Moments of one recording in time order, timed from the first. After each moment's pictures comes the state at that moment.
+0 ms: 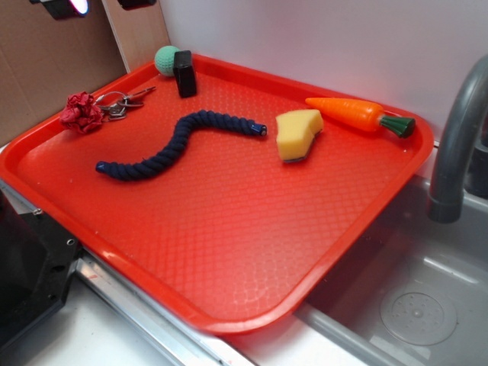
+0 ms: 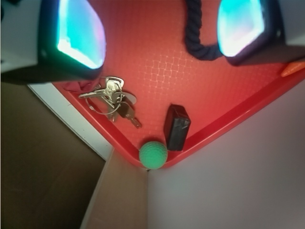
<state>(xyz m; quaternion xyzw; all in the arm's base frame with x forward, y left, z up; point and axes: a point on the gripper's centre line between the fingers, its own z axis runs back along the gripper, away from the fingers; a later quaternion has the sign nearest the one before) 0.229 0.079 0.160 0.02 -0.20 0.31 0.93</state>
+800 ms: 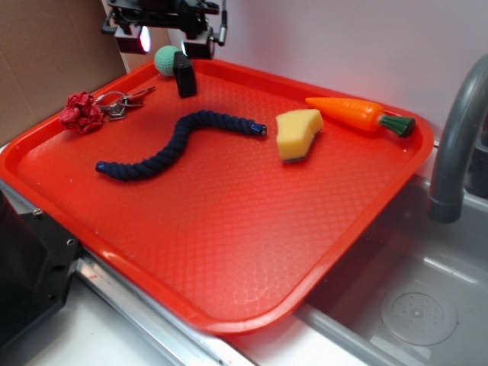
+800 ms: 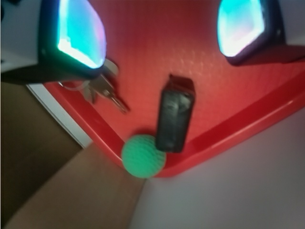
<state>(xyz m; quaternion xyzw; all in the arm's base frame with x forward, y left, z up) 0.294 0.082 0.079 0.14 -0.16 0.31 0.93</state>
